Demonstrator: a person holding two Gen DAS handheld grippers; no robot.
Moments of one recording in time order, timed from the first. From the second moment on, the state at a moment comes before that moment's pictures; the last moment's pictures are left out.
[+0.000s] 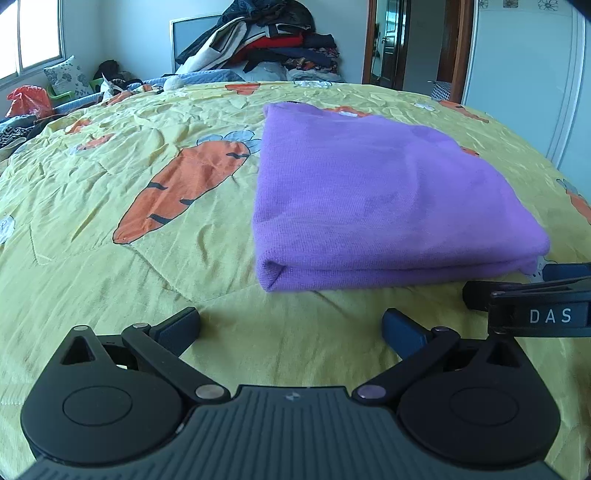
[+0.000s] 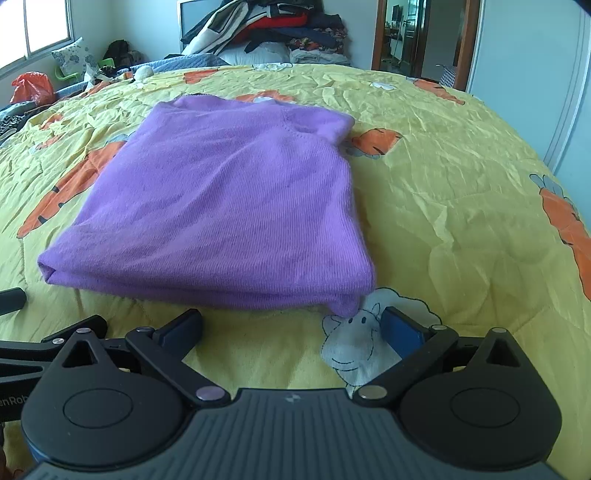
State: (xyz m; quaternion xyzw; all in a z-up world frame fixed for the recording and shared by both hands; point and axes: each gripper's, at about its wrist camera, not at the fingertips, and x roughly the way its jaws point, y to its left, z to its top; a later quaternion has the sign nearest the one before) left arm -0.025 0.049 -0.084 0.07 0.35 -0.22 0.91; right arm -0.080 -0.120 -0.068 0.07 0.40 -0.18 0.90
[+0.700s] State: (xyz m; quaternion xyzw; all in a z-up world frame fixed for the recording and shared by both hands) left arm -0.025 0.048 -0.084 0.07 0.35 -0.22 0.91; right arm -0.081 -0.118 -0.069 0.07 0.39 -0.18 0.90
